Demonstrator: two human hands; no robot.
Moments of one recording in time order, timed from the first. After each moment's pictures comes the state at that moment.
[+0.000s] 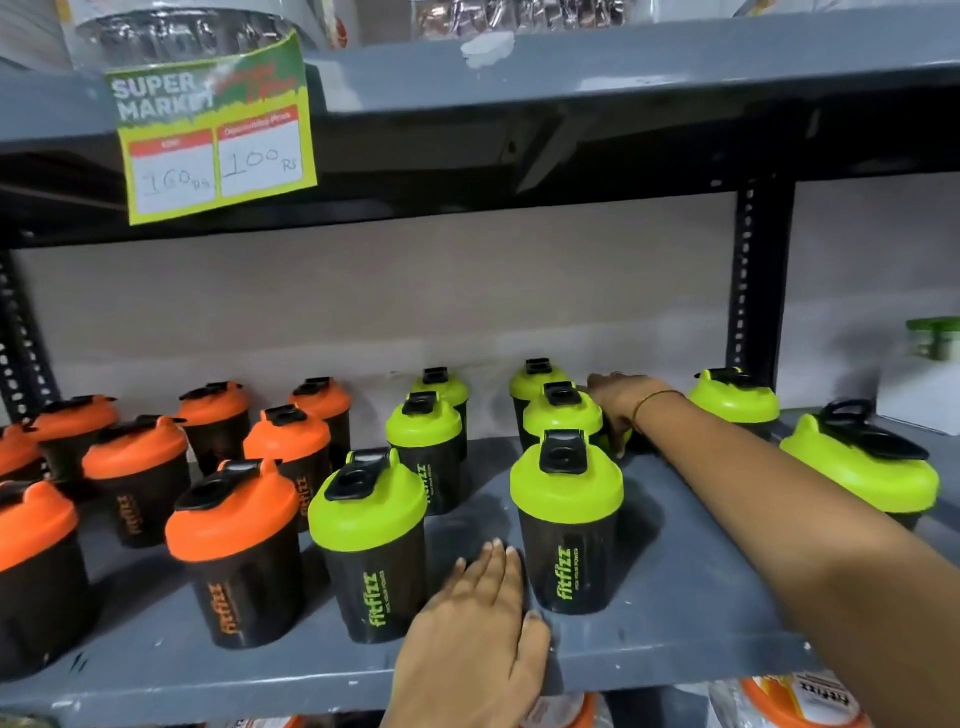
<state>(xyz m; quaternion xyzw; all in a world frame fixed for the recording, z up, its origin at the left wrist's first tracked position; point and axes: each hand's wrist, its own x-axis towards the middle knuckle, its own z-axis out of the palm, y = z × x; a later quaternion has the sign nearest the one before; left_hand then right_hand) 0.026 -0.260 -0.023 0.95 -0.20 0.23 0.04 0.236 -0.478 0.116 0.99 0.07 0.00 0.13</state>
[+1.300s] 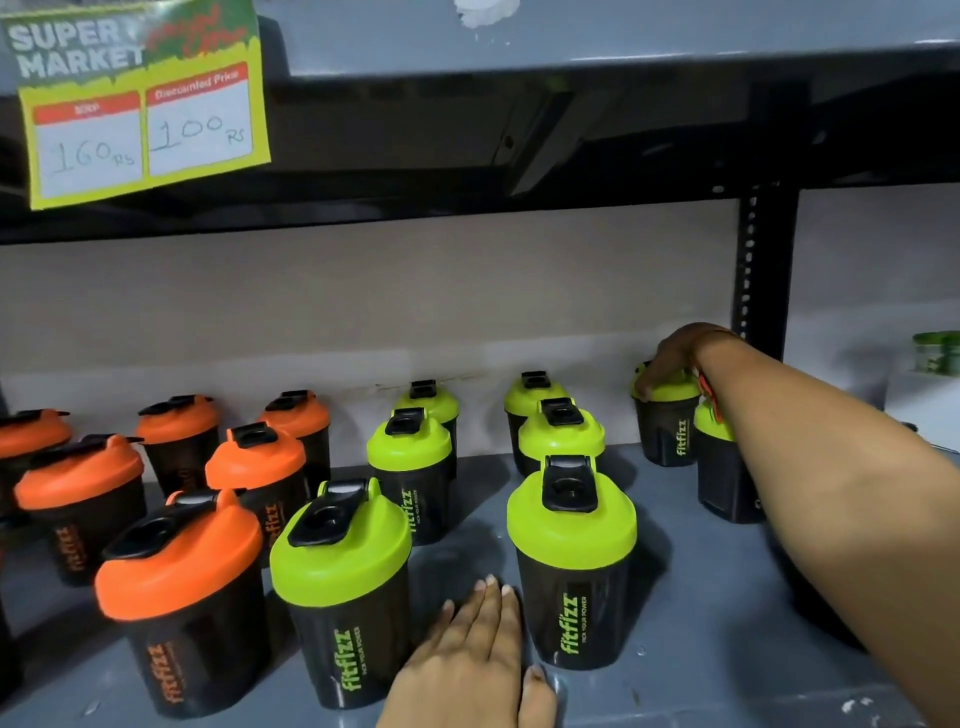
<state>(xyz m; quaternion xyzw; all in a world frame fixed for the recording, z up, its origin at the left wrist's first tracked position) 0.053 -0.268 -0.036 0.94 -0.16 0.28 0.07 0.299 -0.567 0.178 0.99 -0.10 -0.09 -0.01</state>
